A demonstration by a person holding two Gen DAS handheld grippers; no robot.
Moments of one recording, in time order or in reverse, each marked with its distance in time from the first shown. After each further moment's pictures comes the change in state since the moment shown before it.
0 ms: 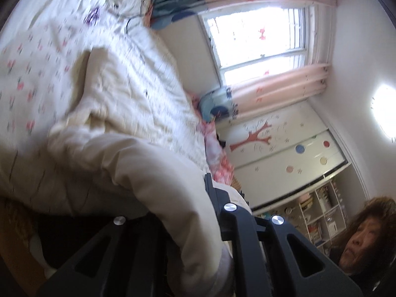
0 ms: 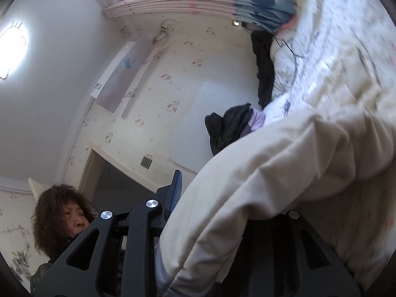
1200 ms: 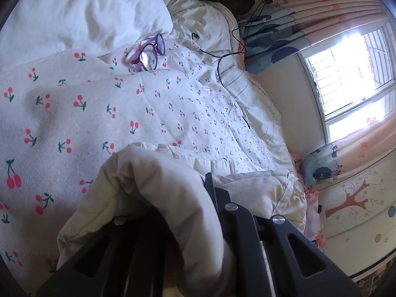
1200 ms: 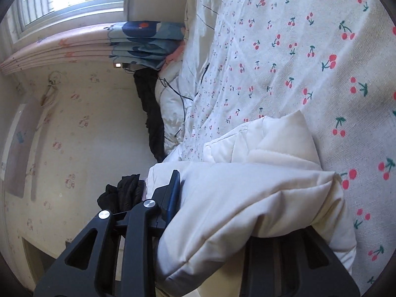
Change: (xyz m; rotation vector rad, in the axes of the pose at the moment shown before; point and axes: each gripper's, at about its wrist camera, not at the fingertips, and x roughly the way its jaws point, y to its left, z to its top) left arm 0.187 0.163 0.218 -0.089 -0.259 0.572; right arm 0.099 -0.253 0.236 0.317 -0.167 -0.537
